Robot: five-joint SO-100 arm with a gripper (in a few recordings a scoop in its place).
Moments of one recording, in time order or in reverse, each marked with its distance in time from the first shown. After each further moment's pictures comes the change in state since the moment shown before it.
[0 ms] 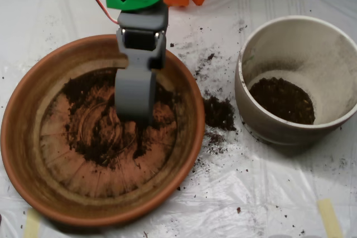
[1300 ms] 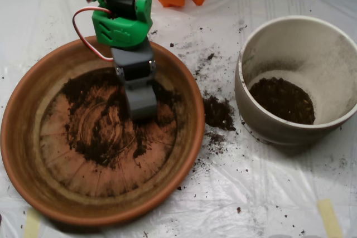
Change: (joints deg) arm 7.7 -15.5 7.9 -12.7 -30.5
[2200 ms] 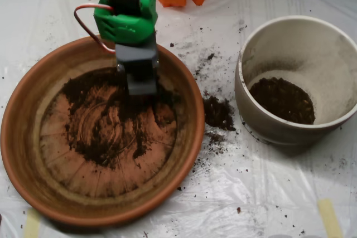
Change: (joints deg) arm -4.3 1.0 -11.9 15.0 15.9
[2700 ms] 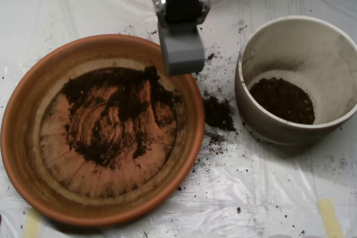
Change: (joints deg) arm -17.8 11.3 -27.2 16.3 11.2
